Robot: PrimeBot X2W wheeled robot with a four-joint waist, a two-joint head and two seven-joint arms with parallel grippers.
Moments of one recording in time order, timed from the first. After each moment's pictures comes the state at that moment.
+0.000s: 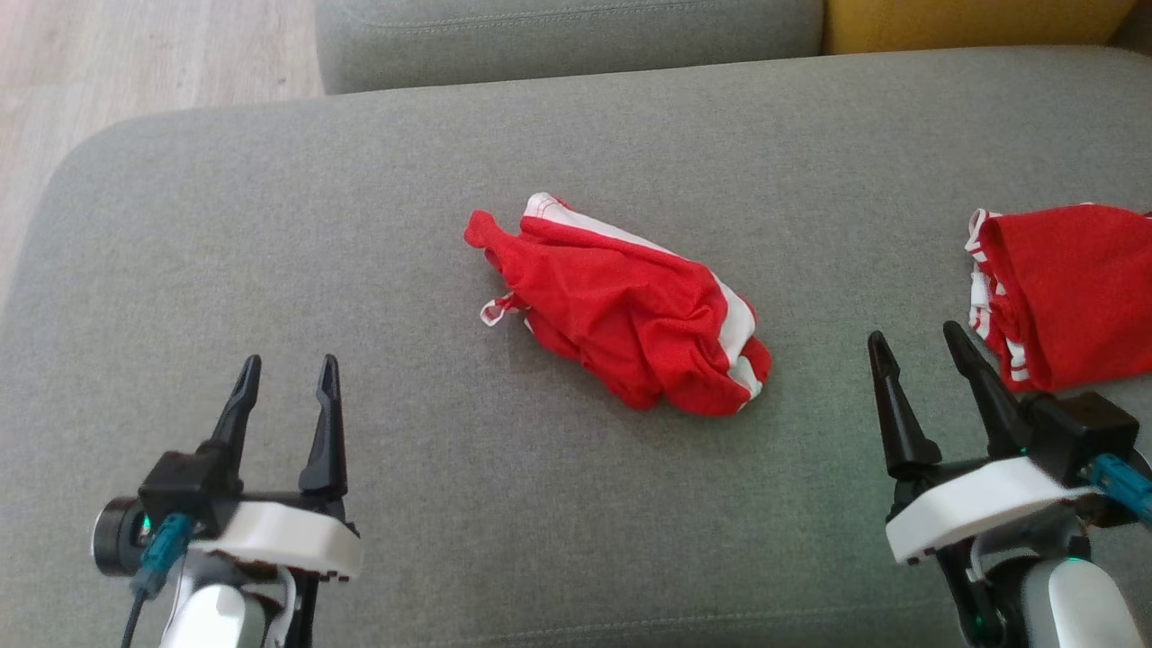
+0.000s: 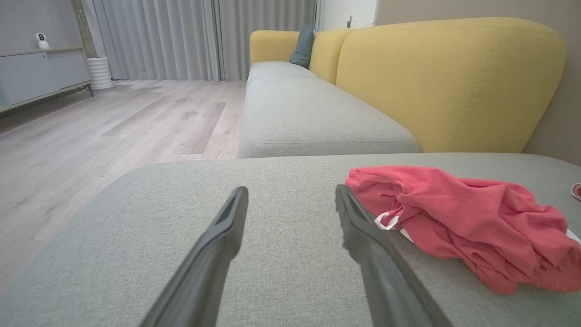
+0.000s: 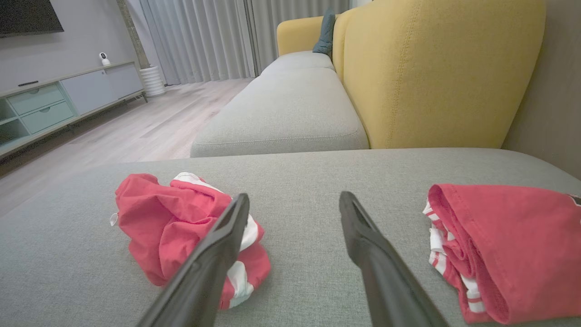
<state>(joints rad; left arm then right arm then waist) -0.02 0.21 -0.24 0.10 -0.26 0.13 -0.25 0.04 -0.05 0.03 -0.11 0.15 0.13 0.13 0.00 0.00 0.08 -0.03</state>
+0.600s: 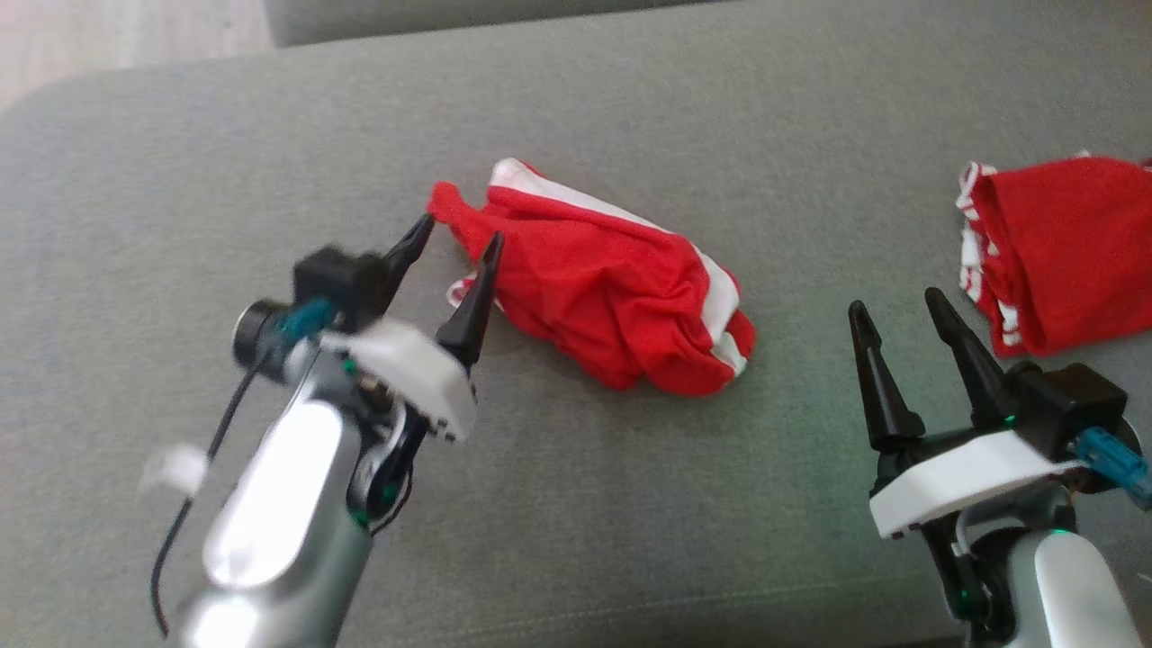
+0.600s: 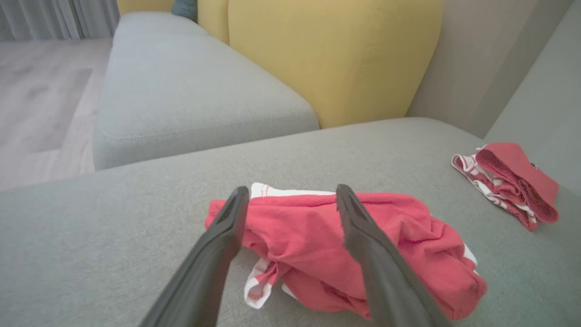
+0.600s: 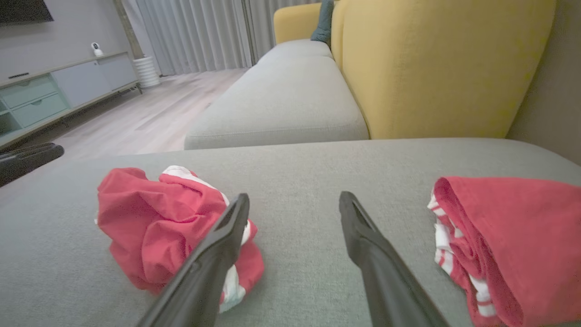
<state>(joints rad) -0.39 0.12 -0.41 0.27 -0.30 -0.03 -0.04 -0.02 -0.05 0.06 -0.11 0.15 0.13 0.13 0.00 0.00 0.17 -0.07</state>
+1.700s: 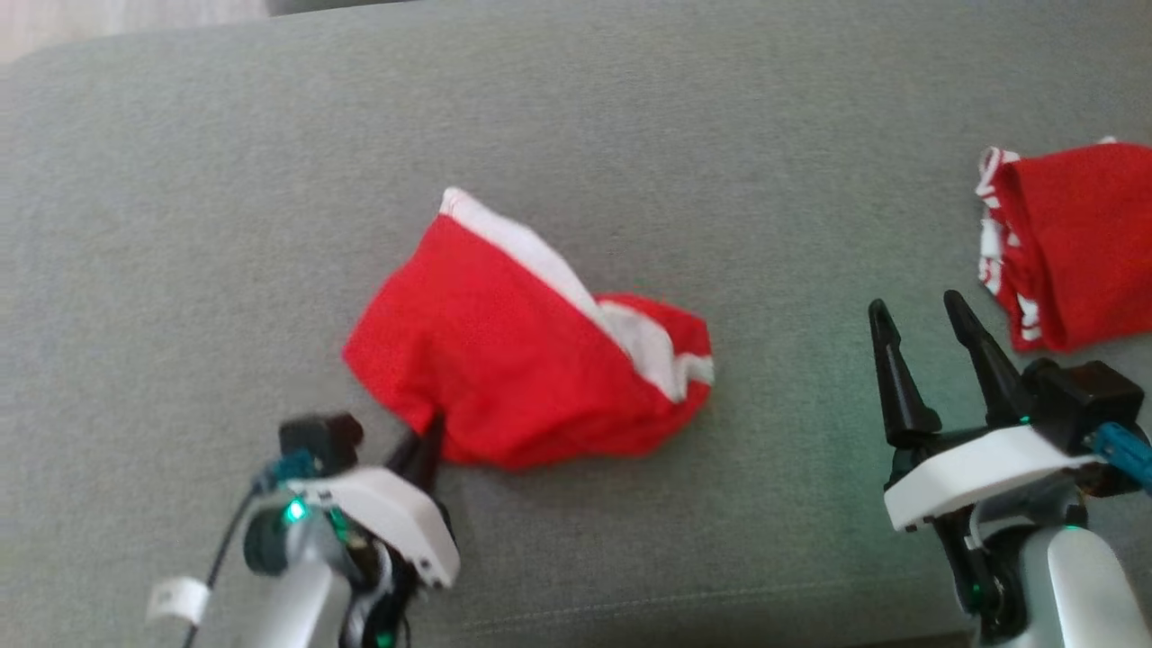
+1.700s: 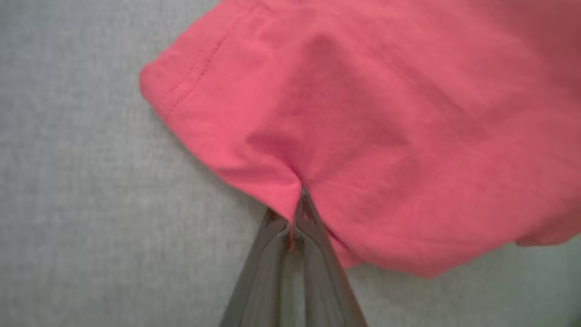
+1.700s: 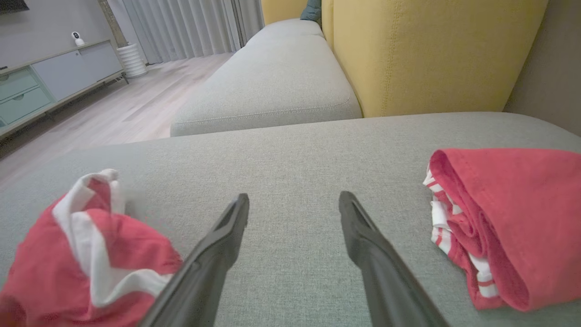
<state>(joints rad) -0.18 0.10 -0.36 0.42 -0.47 0.01 0.01 -0.03 -0.05 0.02 -0.07 0.17 0.13 0.13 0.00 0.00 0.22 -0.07</state>
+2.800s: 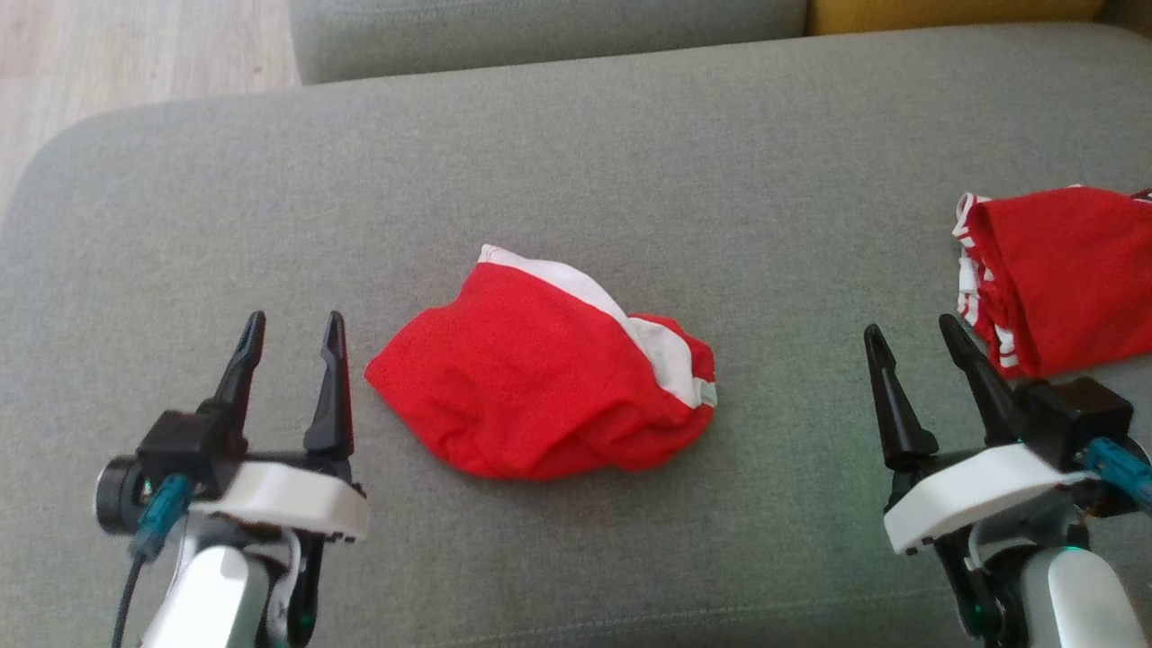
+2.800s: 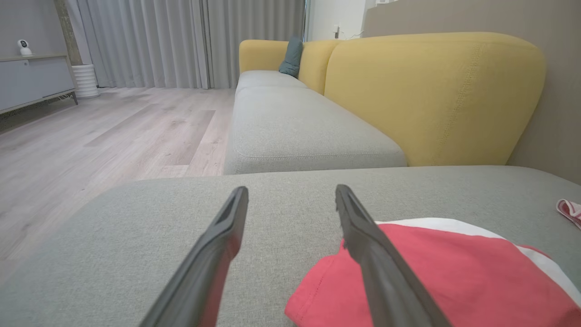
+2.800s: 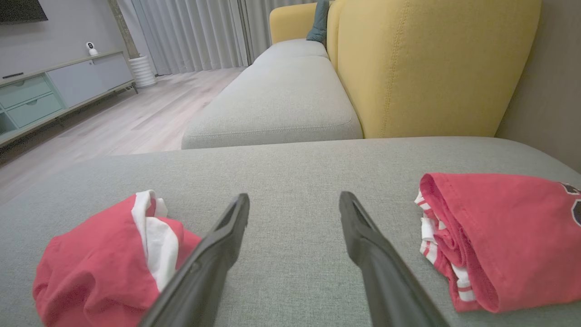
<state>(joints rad) -0.10 0.23 -0.30 0.09 -0.31 0.18 -0.24 0.01 -0.05 0.02 -0.10 0.15 0.13 0.17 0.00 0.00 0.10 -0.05</state>
